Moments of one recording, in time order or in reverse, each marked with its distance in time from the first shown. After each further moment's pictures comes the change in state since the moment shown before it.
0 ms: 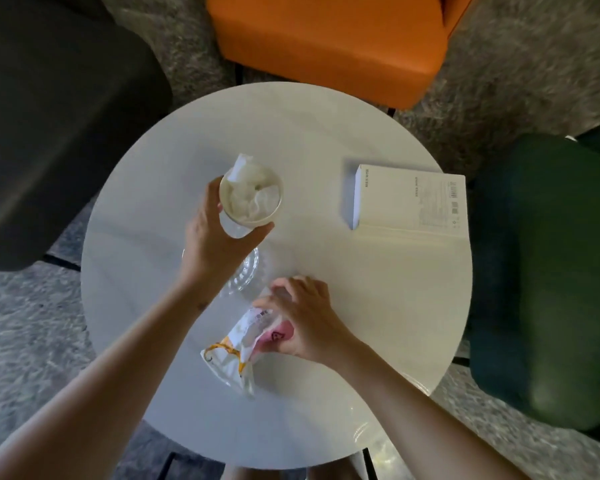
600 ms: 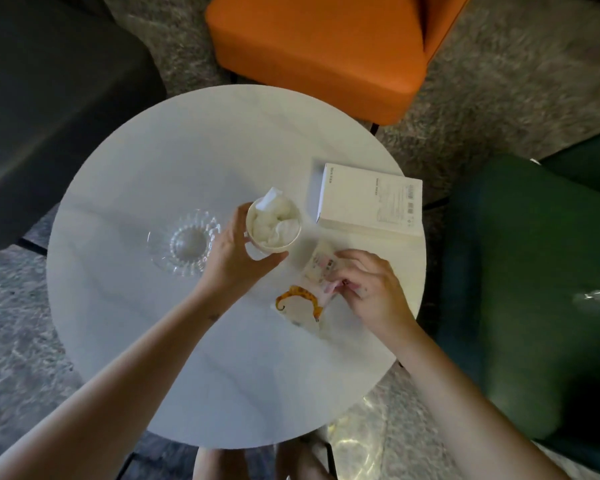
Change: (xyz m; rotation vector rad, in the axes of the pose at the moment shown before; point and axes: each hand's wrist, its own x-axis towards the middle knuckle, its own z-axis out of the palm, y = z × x) left_hand -0.058 0.027 0.053 -0.048 -0.138 0.062; right_hand -0.067 0.077 -0.085 0.061 0.414 0.010
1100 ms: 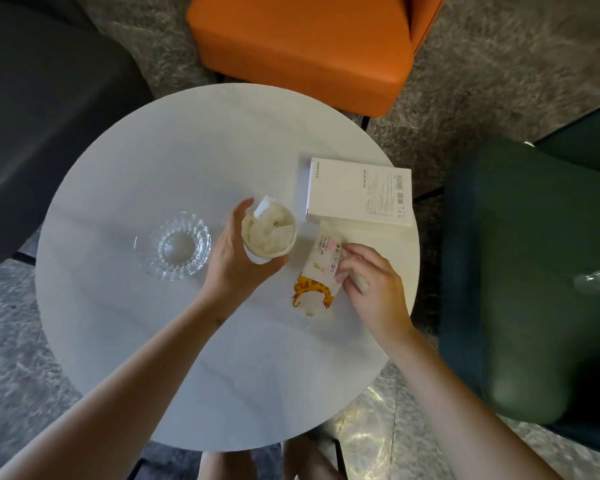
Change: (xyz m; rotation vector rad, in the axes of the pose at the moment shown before) left_hand -0.003 0.009 0.016 0.059 -0.007 -0.013; right_hand -0.010 0.004 0.001 -0.006 0.153 0.137
